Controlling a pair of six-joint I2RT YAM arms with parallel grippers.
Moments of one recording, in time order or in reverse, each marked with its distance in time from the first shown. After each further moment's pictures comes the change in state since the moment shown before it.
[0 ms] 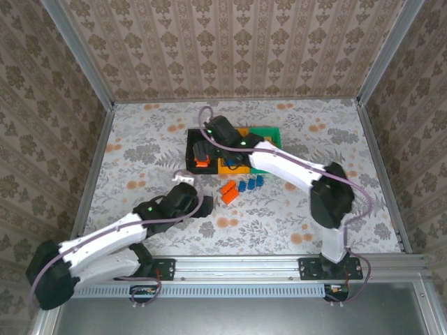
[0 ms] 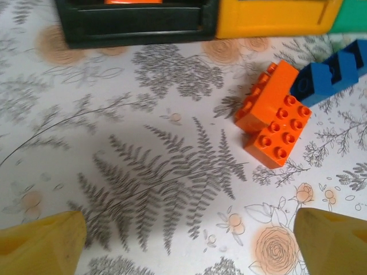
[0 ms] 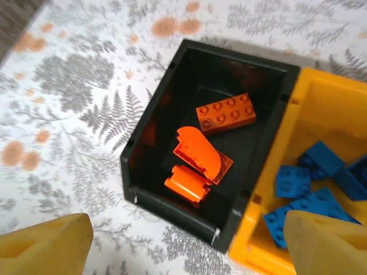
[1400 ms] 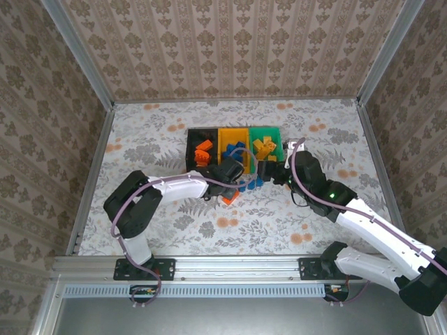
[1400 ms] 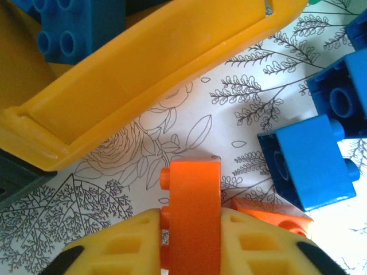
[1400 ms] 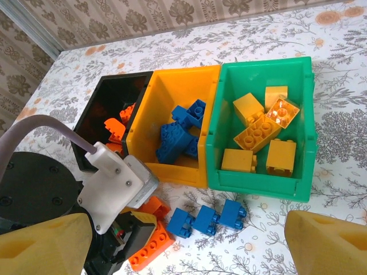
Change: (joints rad) left arm 0.001 0.769 0.480 0.074 0.042 0.396; right arm -0.124 -0.896 -0.765 0.087 0.085 0.105
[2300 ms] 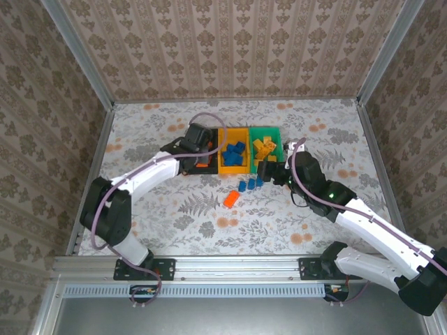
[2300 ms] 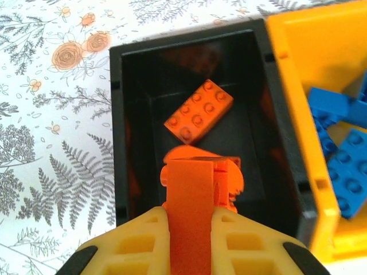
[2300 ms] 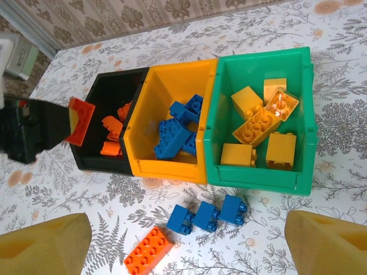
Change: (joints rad) left arm 0.303 -0.130 0.148 -0.089 -0.144 -0.055; right arm -0.012 0.001 -0.015 0.001 -0.005 0.026
